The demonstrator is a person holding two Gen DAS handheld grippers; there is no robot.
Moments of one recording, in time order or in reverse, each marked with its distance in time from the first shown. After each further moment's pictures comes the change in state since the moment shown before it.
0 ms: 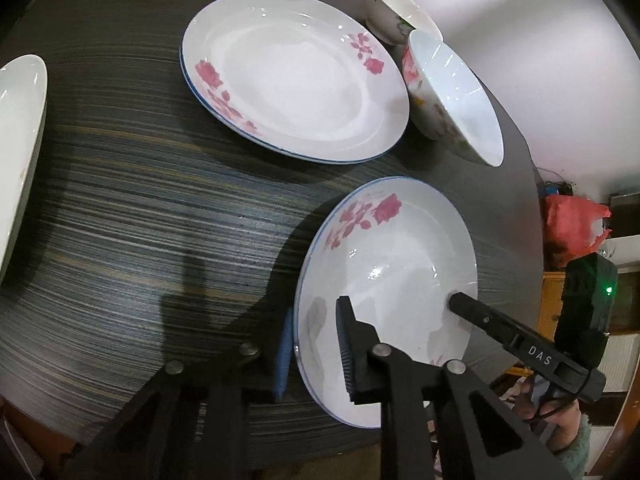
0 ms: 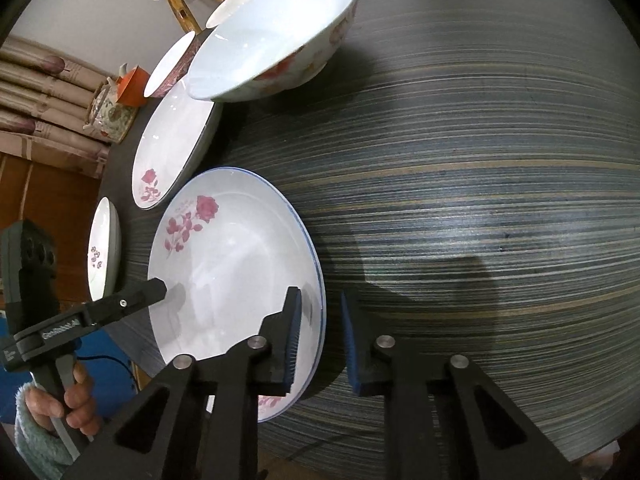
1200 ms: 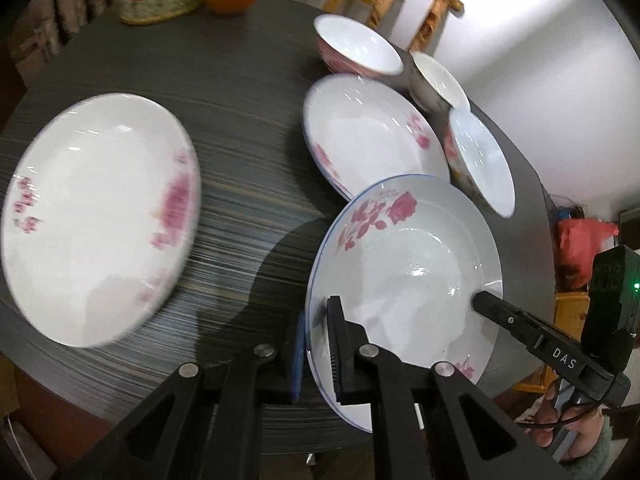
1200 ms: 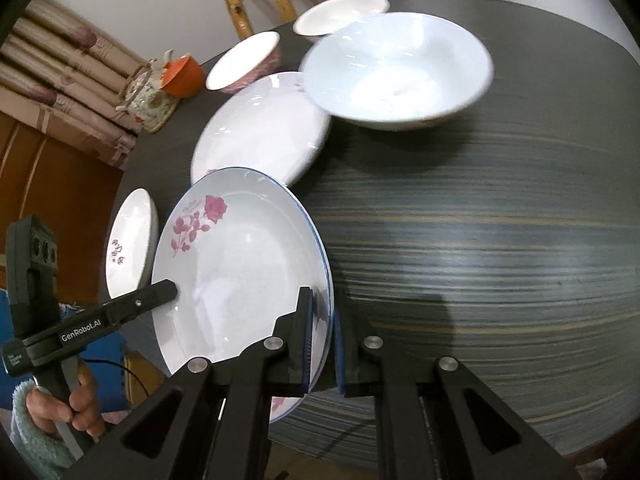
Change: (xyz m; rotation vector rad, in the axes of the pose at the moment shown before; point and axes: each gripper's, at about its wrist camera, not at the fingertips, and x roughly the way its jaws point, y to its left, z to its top) left arm -0.080 0.057 0.004 -0.021 -0.136 0.079; right arm -0.005 0.102 0.007 -0.117 -0.063 -0.010
